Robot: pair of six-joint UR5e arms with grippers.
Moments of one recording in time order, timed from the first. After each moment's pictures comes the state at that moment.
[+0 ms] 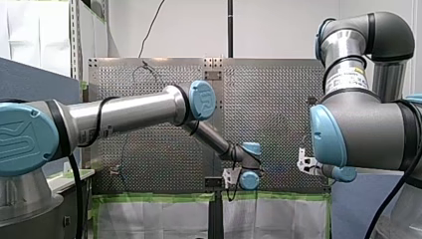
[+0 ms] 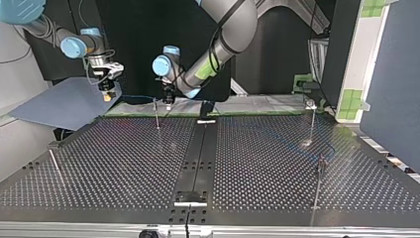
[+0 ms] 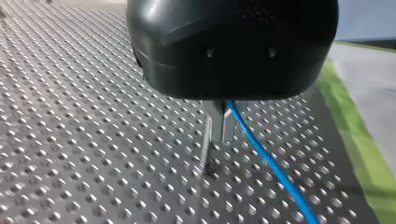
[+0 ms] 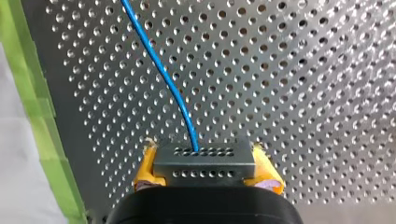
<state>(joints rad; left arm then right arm) -0.82 -2.93 -0.78 -2.66 -2.18 -1.71 1.48 -0.72 1.86 -1.02 1.05 1.65</state>
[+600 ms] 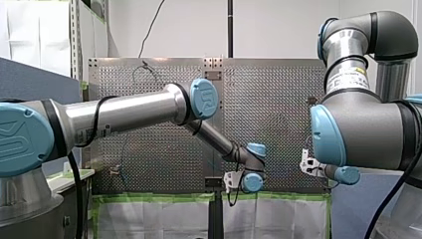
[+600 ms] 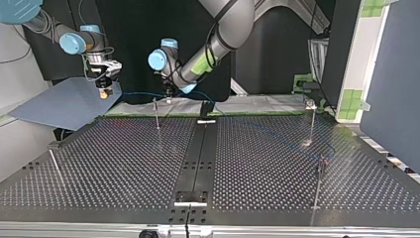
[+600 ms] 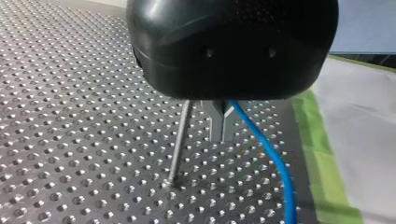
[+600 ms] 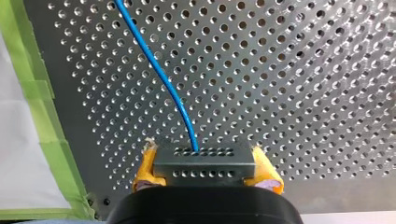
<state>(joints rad) -0.85 -2.92 -0.80 -2.74 -2.24 -1.76 1.46 -0.72 1.90 -1.07 1.07 1.67</state>
